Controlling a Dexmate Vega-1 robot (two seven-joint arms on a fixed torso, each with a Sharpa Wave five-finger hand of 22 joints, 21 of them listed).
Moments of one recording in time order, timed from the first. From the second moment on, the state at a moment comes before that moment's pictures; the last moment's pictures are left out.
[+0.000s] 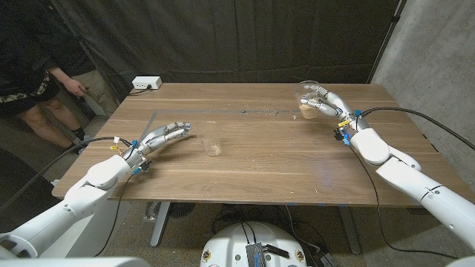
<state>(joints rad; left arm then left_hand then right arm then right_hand) 0.93 0.85 0.43 -1.10 -0.45 -0.75 -0.34 0.56 -0.16 0.00 0.03 0.28 0.19 -0.07 0.42 0.28 0.36 -0.13 0.25 0.55 0.31 -0.04 0.20 0.23 0.36 0.03 0.25 0.20 -0.97 -0.81 -0.35 -1.59 0.04 0.32 -0.21 0.63 0.00 0.28 -0.14 0.24 0.26 -0.18 0.39 0.27 0.32 -0.13 0.55 0.54 0.49 -0.05 0.29 0.38 0.36 -0.04 0.52 0.21</state>
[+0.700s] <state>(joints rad) 1.02 1.02 0.42 -1.26 -0.31 -0.66 -0.16 0.56 -0.17 -0.06 0.03 0.29 0.13 -0.07 0.39 0.28 0.31 -0.13 0.23 0.55 0.27 -0.04 0.20 0.24 0.33 0.04 0.24 0.20 -0.96 -0.81 -0.36 -1.58 0.04 0.33 -0.19 0.63 0.01 0.28 -0.14 0.24 0.26 -0.17 0.39 0.26 0.32 -0.13 0.55 0.54 0.49 -0.05 0.29 0.38 0.36 -0.04 0.52 0.21</state>
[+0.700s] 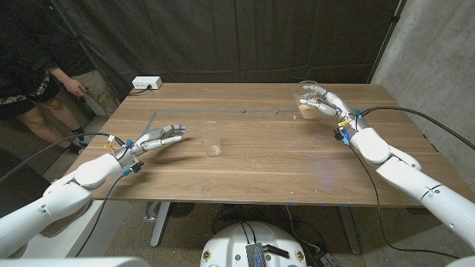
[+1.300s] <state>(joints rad) 1.03 1.11 0.39 -1.35 -0.20 -0.61 -0.07 0.56 -0.17 -0.08 0.02 0.30 0.11 -0.08 0.39 0.29 0.30 -0.13 0.23 0.55 0.26 -0.04 0.20 0.24 0.33 0.04 0.24 0.20 -0.93 -0.79 -0.37 -1.56 0.04 0.34 -0.18 0.63 0.01 0.28 -0.14 0.24 0.26 -0.17 0.39 0.26 0.32 -0.13 0.56 0.55 0.49 -0.05 0.28 0.39 0.36 -0.04 0.52 0.21</state>
